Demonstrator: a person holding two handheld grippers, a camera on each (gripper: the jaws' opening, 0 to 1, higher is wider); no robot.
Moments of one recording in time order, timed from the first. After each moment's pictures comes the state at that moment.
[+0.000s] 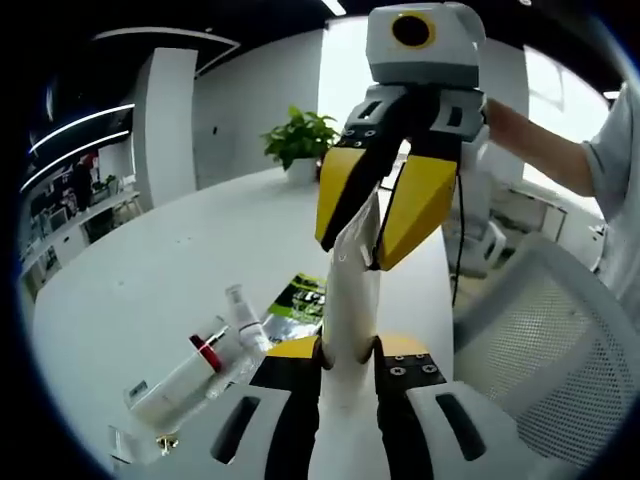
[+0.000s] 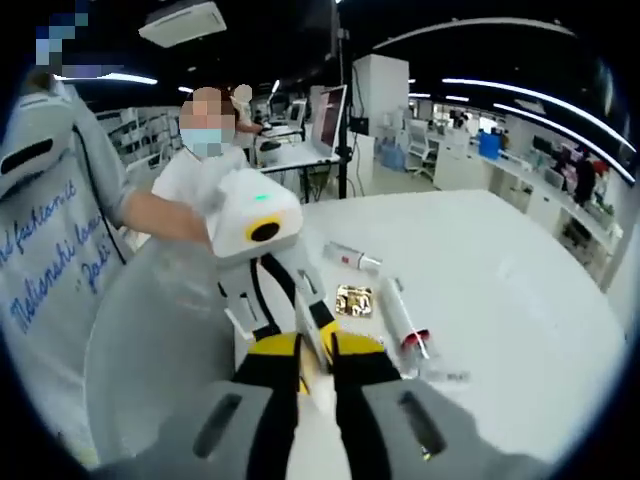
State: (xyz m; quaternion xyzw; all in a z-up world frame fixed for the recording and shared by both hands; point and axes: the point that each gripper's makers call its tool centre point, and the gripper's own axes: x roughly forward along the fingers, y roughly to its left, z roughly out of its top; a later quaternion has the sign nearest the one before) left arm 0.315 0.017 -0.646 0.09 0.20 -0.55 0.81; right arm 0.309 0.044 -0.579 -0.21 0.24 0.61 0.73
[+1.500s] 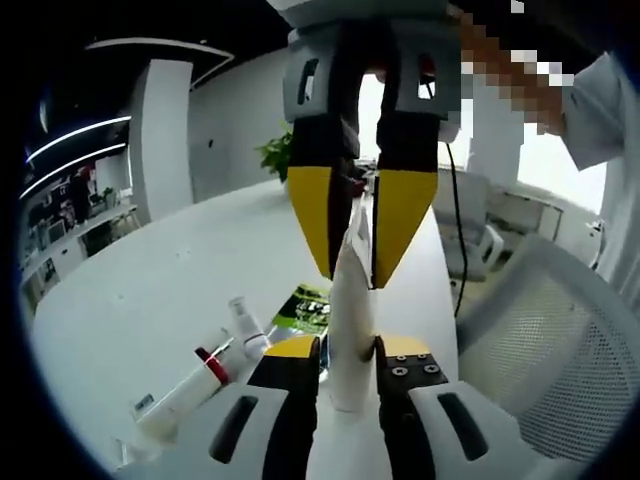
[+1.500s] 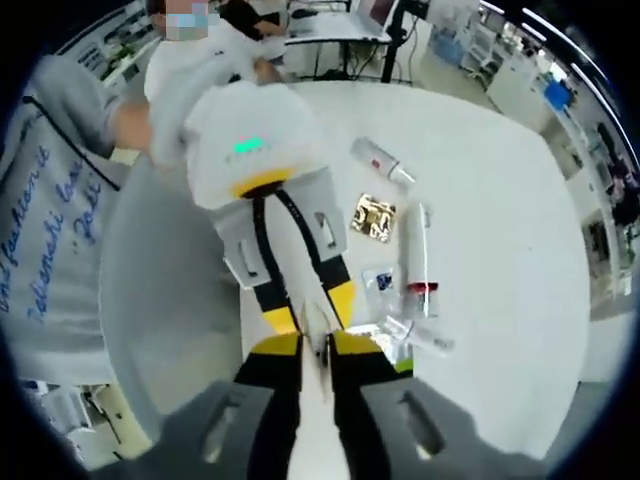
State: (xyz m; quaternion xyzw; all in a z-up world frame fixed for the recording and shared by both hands) left arm 0.320 0.019 -0.641 0.10 0.18 -0.56 0.81; right arm 0.304 0.041 -0.600 -0.42 0.41 0.58 0.56
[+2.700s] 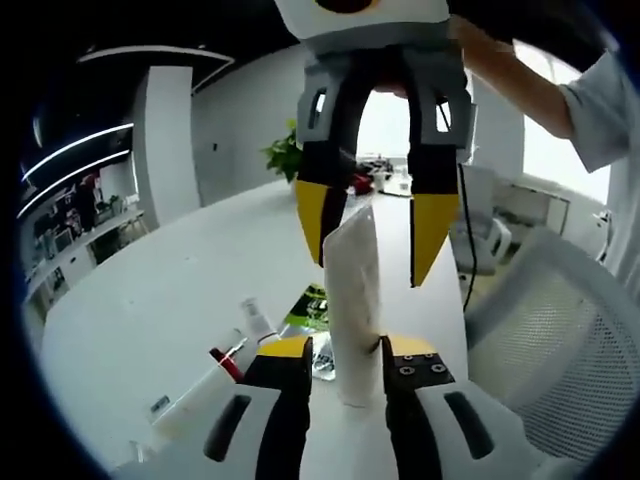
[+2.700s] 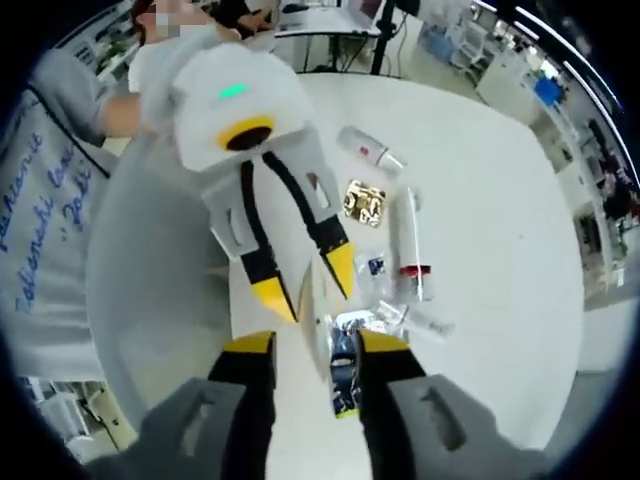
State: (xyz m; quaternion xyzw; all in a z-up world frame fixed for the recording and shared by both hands) left arm 0.323 0.026 -0.637 0.12 0.17 -0.54 0.82; right arm 0.321 0.023 -0.604 -0.42 0.40 0.55 0.59
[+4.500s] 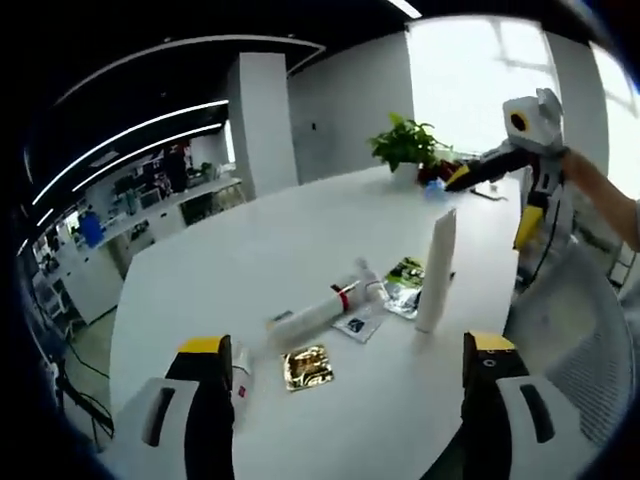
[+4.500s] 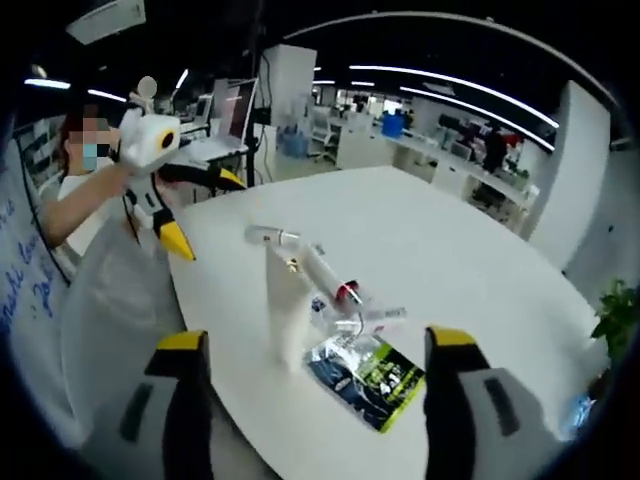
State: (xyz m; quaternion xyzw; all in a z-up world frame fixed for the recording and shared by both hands) left arm 0.312 0.167 -0.600 0.11 0.20 -0.34 0.91; right arm 0.305 -0.024 -0.579 -0.19 0.24 0.40 0.86
